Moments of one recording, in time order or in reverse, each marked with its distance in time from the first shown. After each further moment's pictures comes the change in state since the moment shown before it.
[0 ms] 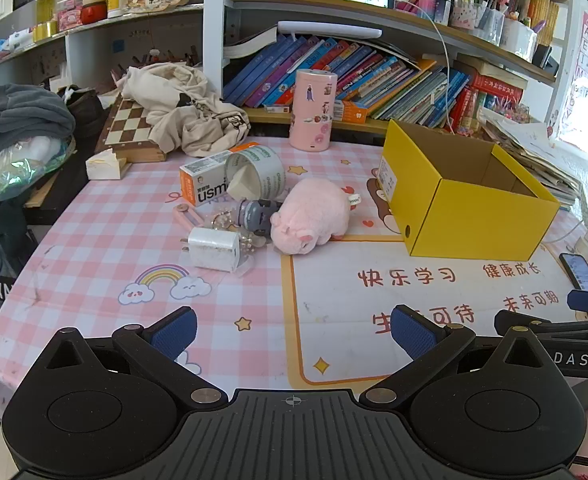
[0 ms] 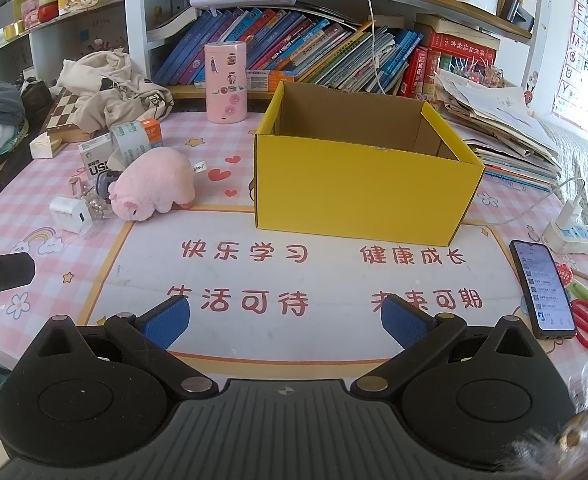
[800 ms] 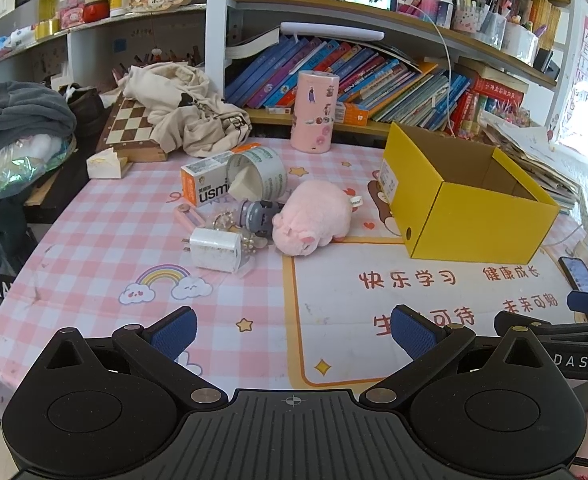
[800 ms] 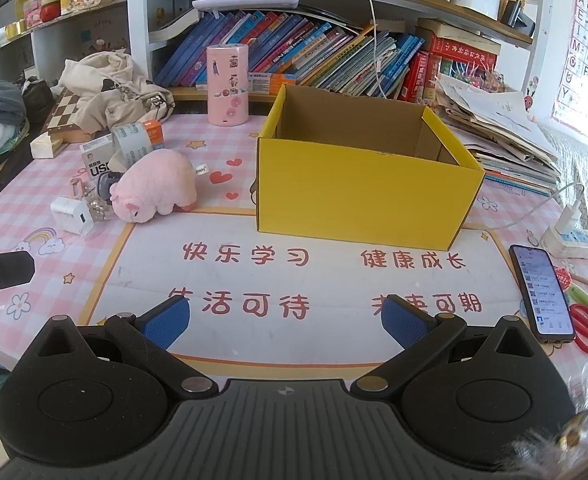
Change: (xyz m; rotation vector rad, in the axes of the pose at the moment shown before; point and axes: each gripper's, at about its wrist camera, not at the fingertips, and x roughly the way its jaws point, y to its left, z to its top) left arm -0.003 0.004 0.001 -0.010 -0.001 -0.005; right arm -0.003 0.001 -0.001 -0.007 -0.007 -0.006
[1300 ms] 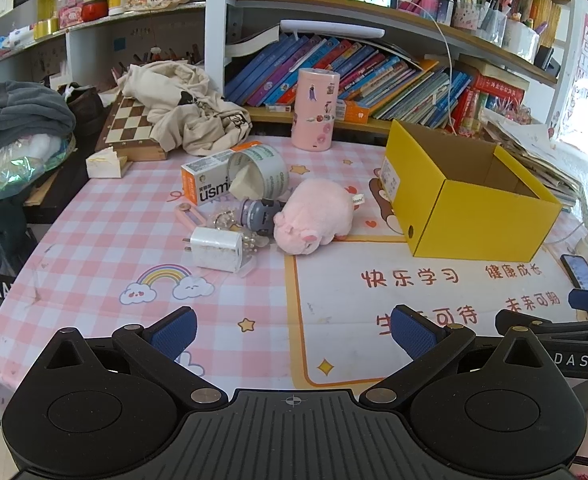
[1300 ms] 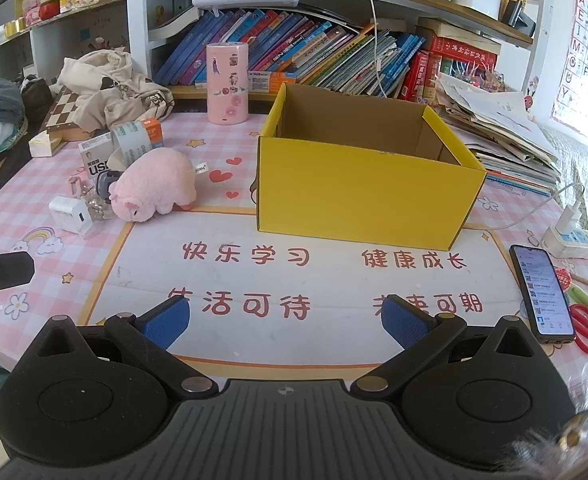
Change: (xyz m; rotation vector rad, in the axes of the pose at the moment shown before) left arm 0.001 0.003 -0.001 0.003 0.001 -0.003; right arm 0.001 0.001 0.000 -0.002 -0.001 -0.003
